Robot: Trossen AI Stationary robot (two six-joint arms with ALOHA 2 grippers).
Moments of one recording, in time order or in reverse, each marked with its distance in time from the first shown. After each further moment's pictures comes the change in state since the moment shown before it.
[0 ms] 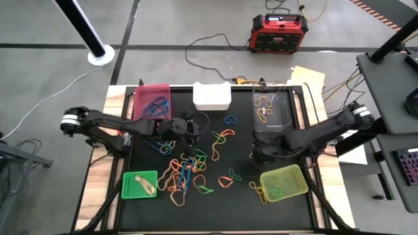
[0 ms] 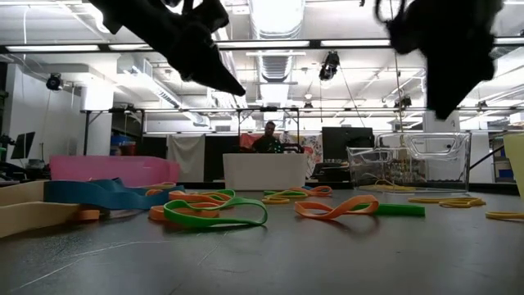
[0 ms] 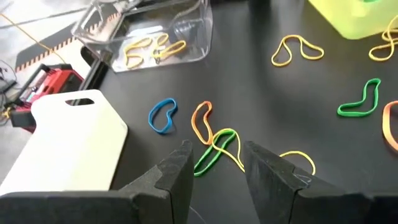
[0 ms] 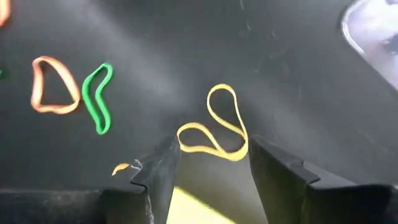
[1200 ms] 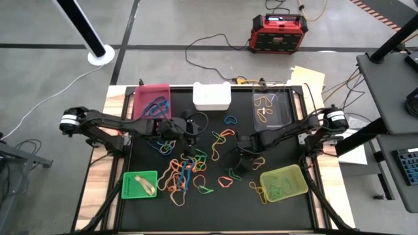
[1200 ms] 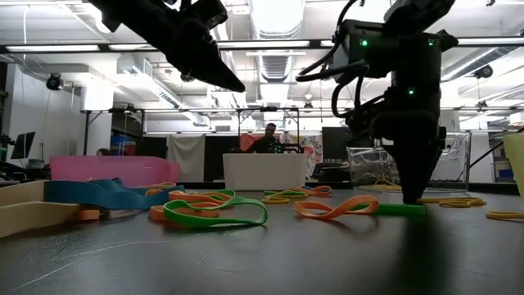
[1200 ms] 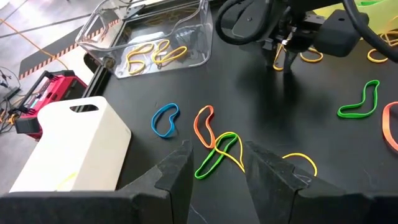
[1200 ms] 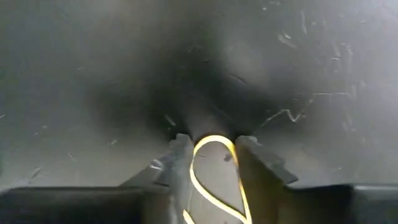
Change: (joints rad) left arm 0.001 -0.009 0.000 0.003 0.000 0.022; right arm -0.206 0.370 -0.073 0.269 -0.172 -0.345
